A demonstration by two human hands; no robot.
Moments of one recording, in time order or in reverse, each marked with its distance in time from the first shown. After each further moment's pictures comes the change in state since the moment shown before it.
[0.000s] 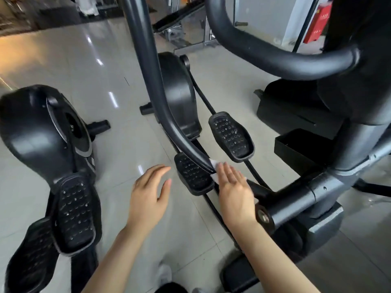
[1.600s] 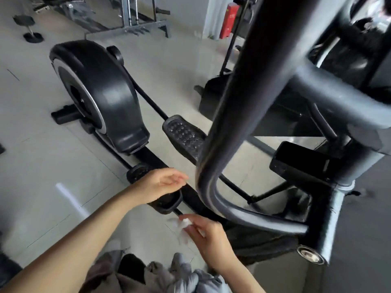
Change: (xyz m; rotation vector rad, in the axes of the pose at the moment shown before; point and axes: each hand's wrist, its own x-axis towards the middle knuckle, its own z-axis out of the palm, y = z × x) left_hand 0.209 -0.117 0.066 -0.788 -1.136 -0.074; right_hand 0.060 -0.103 0.071 0.733 -0.307 0.518
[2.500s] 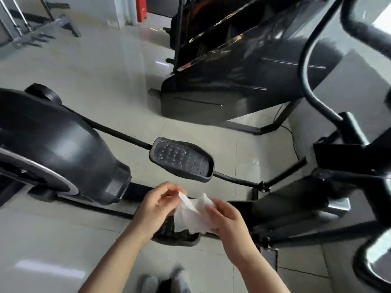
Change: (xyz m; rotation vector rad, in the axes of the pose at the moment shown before) left_hand 0.118 -0.013 -0.247 -0.258 -0.117 -0.012; right_hand 0.261 -0.125 0.096 0.721 0.555 0.528
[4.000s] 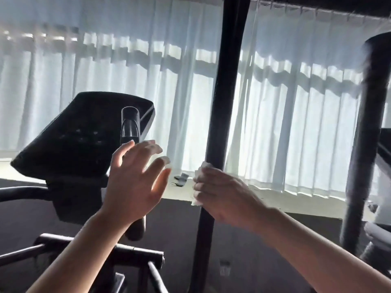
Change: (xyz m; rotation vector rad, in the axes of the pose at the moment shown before) left_hand 0.039 0.319 0.297 -0.145 -0.366 2.022; right_hand -0.243 -0.253 -0.095 -2.413 1.205 -0.077
